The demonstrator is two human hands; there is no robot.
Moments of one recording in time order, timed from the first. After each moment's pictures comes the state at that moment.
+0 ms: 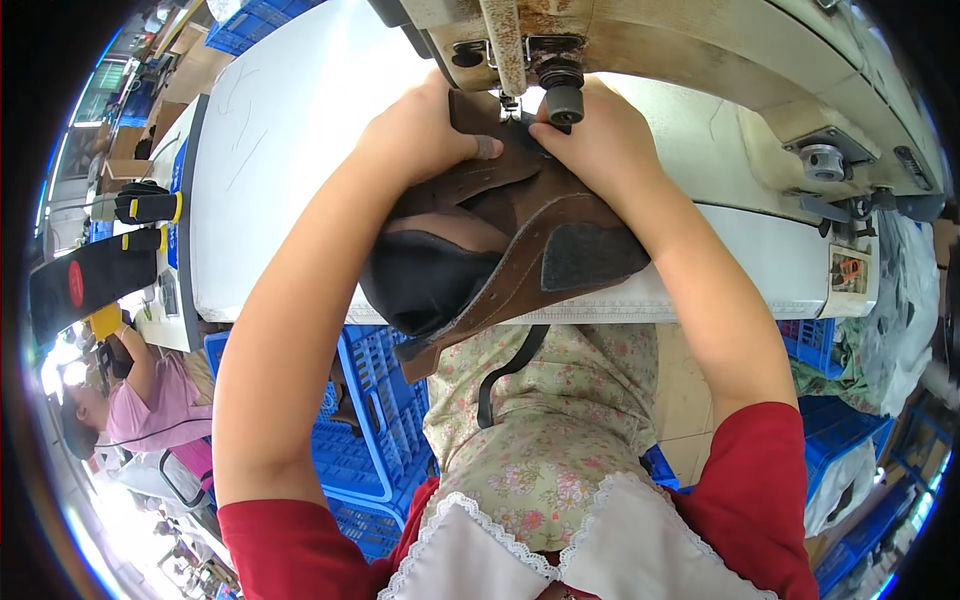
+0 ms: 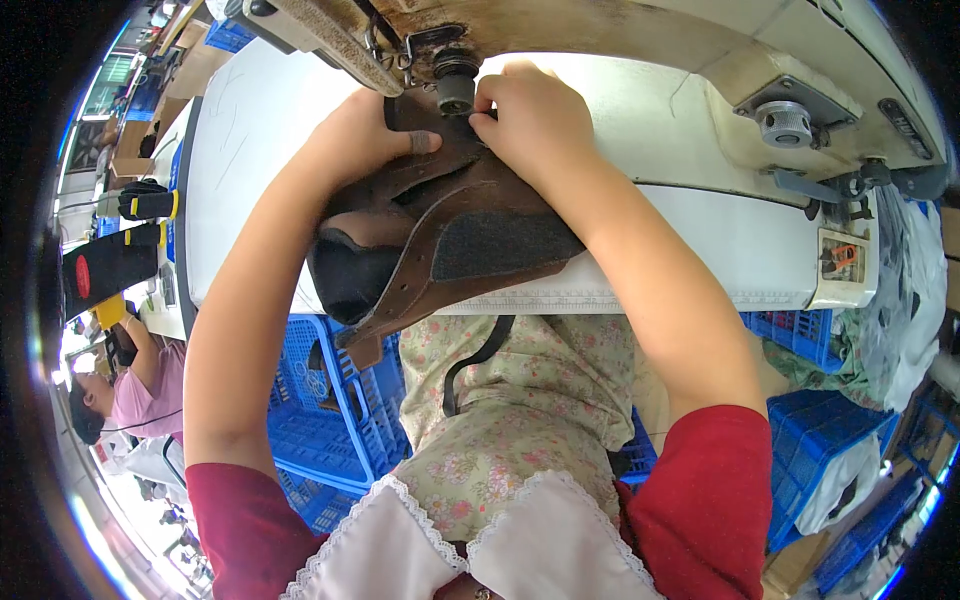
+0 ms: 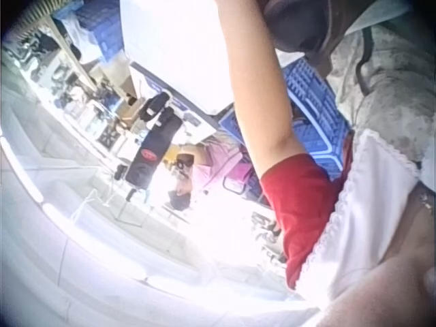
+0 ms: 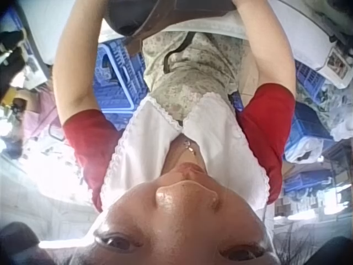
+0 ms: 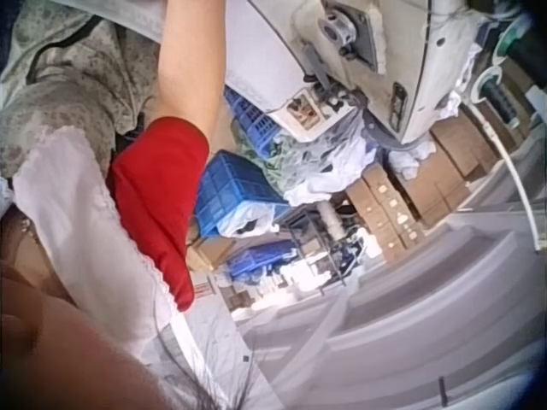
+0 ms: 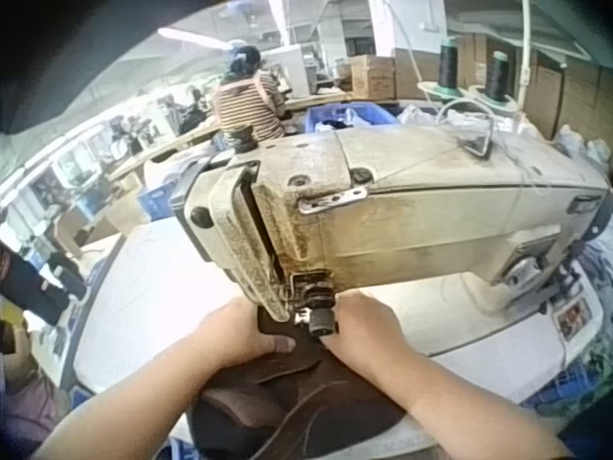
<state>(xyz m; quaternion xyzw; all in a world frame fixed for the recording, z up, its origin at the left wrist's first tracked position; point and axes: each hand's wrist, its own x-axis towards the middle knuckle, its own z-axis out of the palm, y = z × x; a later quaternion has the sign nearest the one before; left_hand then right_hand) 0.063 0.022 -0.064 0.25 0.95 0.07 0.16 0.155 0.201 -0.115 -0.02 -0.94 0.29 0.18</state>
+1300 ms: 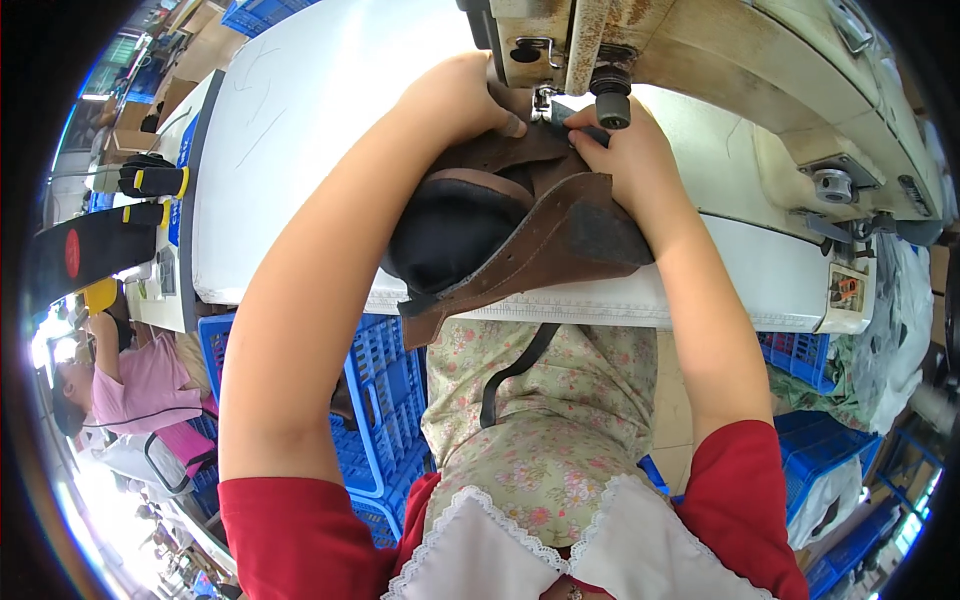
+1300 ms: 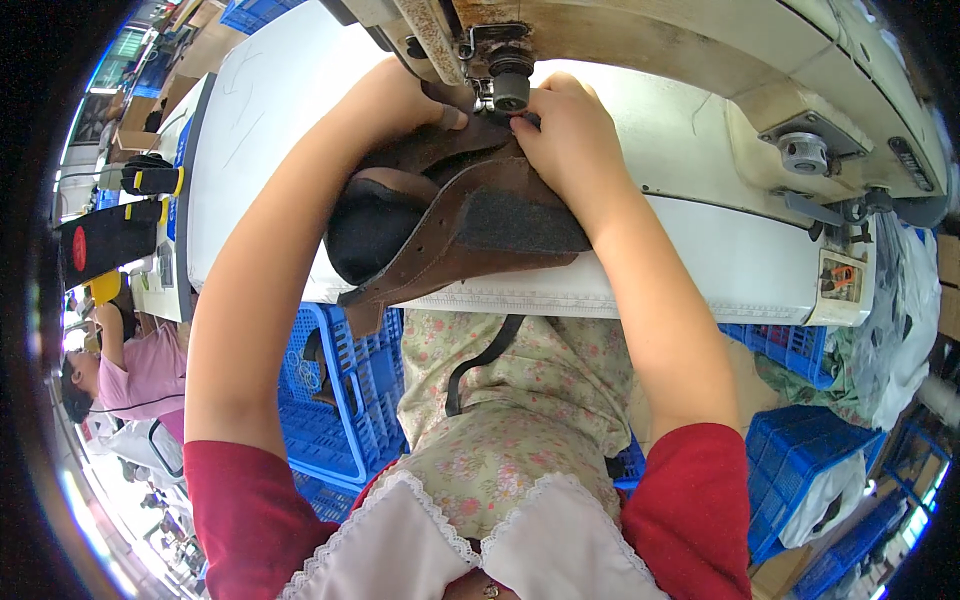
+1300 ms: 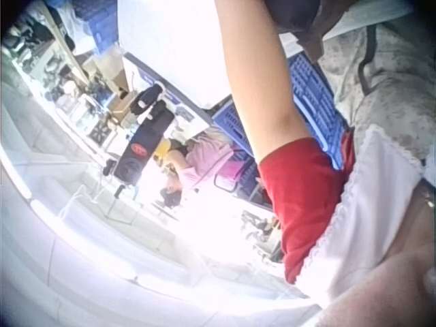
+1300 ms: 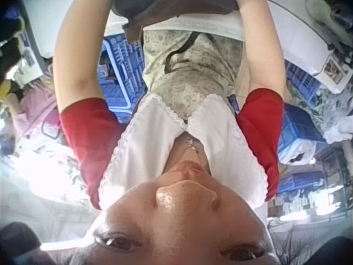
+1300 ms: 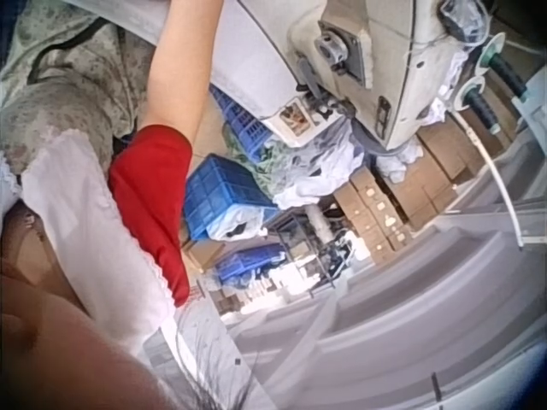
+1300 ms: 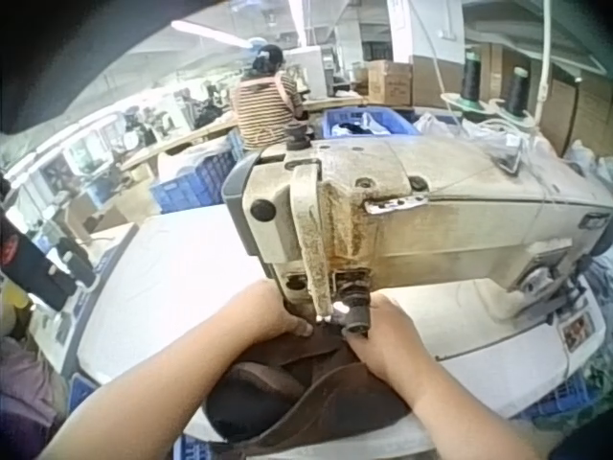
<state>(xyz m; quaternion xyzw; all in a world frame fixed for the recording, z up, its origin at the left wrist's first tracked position) 0.044 0.027 -0.062 0.28 0.92 0.21 0.18 0.160 0.200 -0.125 -0.02 -0.93 0.33 0.18</state>
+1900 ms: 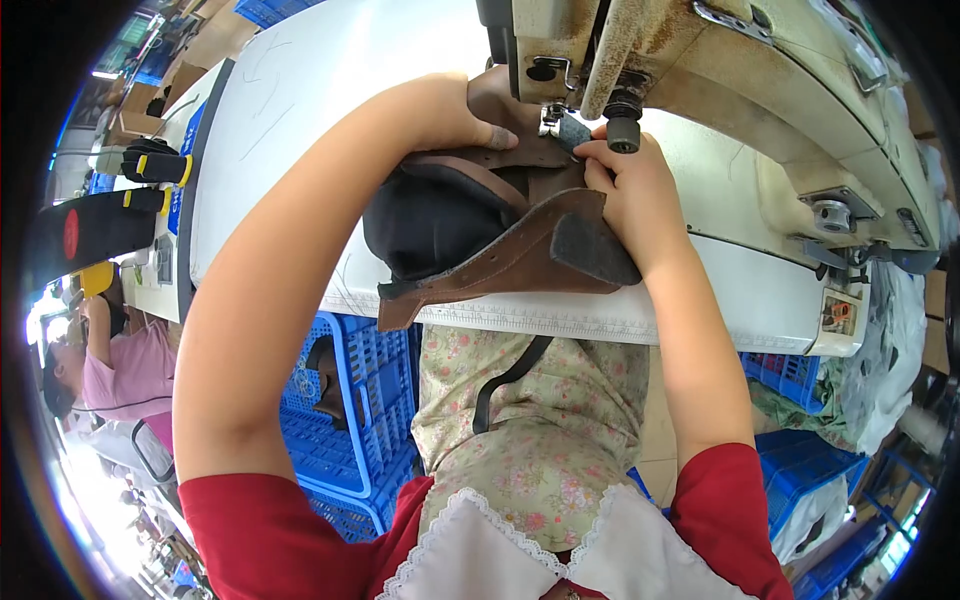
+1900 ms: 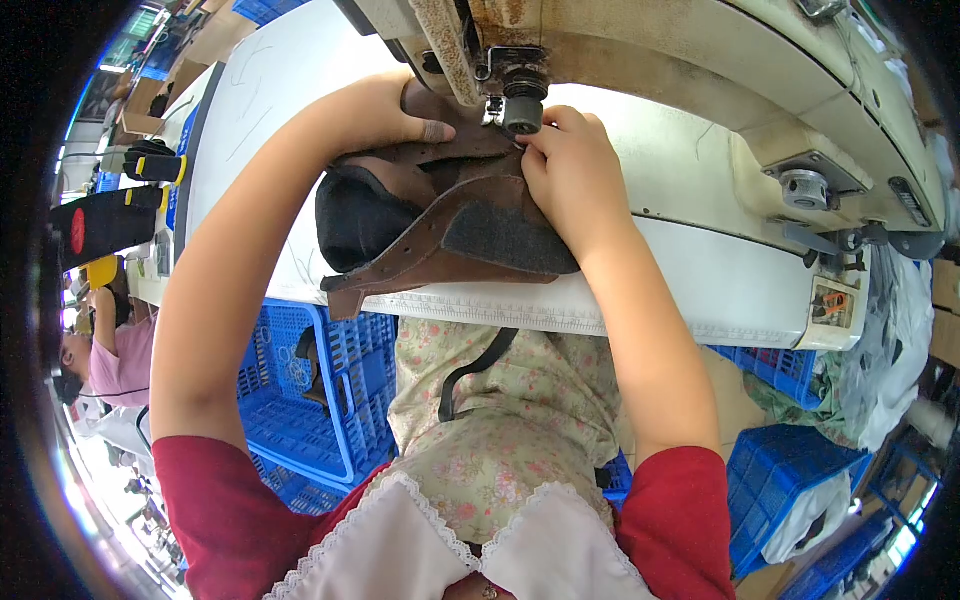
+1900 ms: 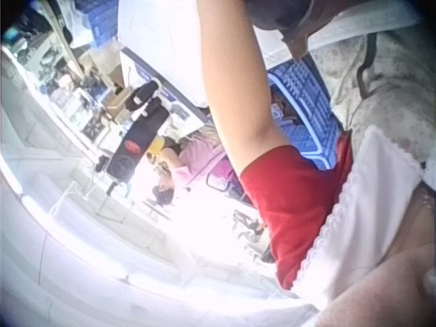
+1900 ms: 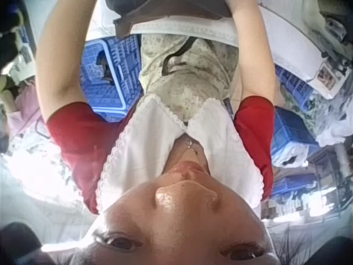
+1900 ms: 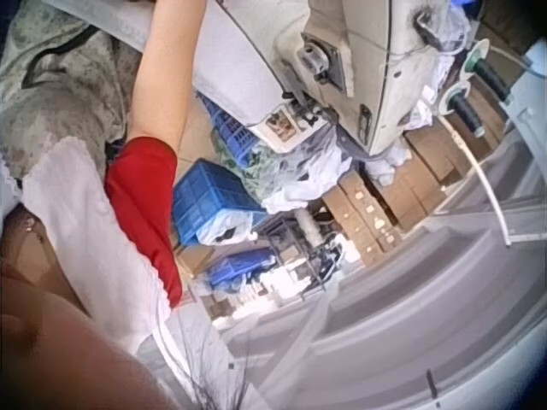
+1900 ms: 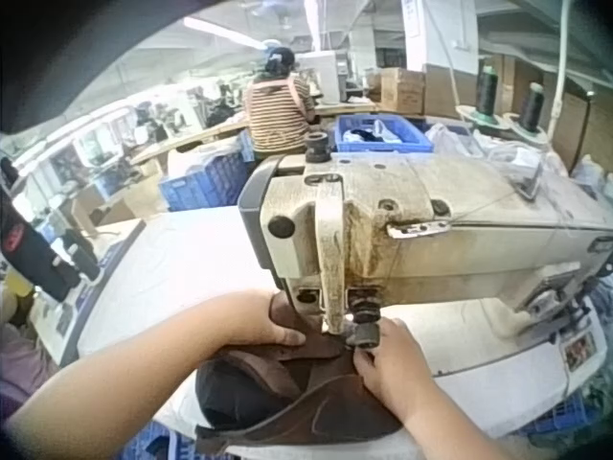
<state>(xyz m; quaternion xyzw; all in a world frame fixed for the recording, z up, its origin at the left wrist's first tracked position) 0.028 0.005 -0.053 0.28 0.93 0.07 0.23 0.175 0.192 -0.122 0.02 -0.93 0.31 0.21</state>
